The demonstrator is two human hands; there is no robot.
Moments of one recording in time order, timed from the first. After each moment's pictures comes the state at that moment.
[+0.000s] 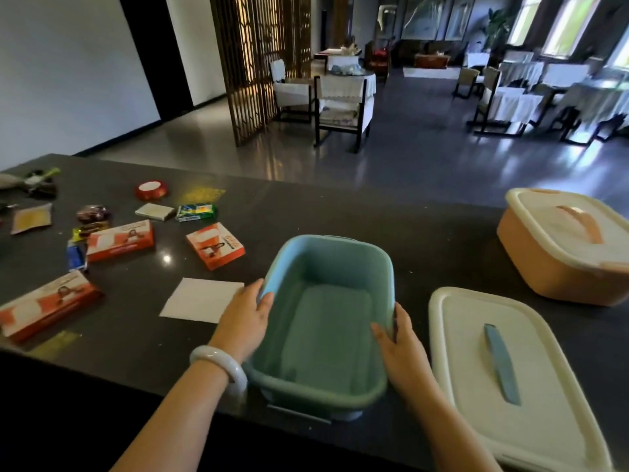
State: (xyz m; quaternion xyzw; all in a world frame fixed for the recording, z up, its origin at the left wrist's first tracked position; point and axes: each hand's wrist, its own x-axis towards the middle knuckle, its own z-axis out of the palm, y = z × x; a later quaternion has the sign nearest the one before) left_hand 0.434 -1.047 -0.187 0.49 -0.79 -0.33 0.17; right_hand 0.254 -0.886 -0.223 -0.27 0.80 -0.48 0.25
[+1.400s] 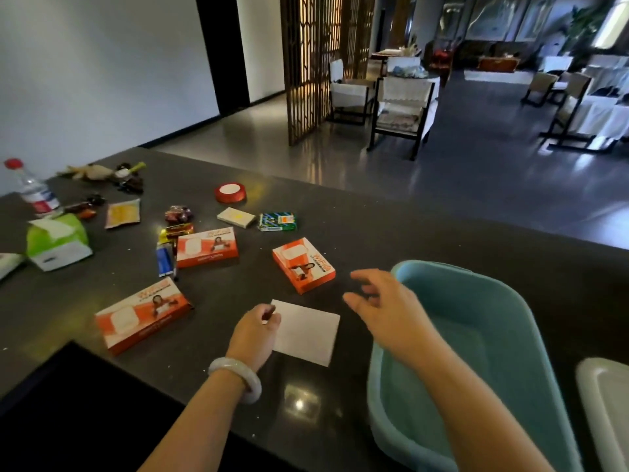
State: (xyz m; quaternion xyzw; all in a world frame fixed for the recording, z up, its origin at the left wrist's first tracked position) left_hand 0.550 -1.207 -0.239 0.58 -0.68 -0.40 0.19; right_hand 0.366 -1.091 -0.137 -0.51 0.76 -0.34 0.22
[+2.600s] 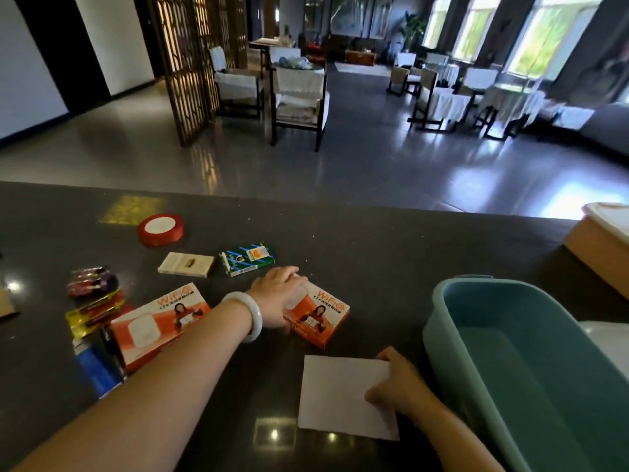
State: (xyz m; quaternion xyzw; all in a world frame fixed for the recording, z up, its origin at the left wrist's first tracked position) left_hand 0.481 -1.439 -0.213 0.18 -0.97 -0.13 -0.12; right_hand 0.396 -1.196 -0.255 -0.15 0.91 -0.20 0.34
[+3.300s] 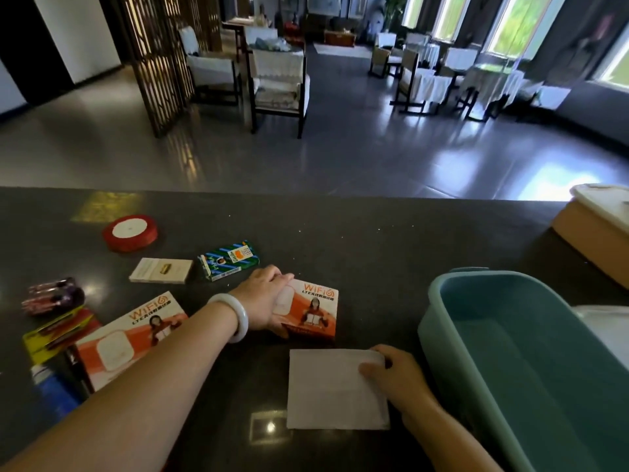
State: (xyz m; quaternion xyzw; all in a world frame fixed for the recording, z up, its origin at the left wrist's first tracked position) left_hand 0.461 -1.468 -0.246 0.17 -0.96 -0.18 -0.11; right_hand 0.399 -1.205 -0.250 -0.07 0.86 -0.39 0.32
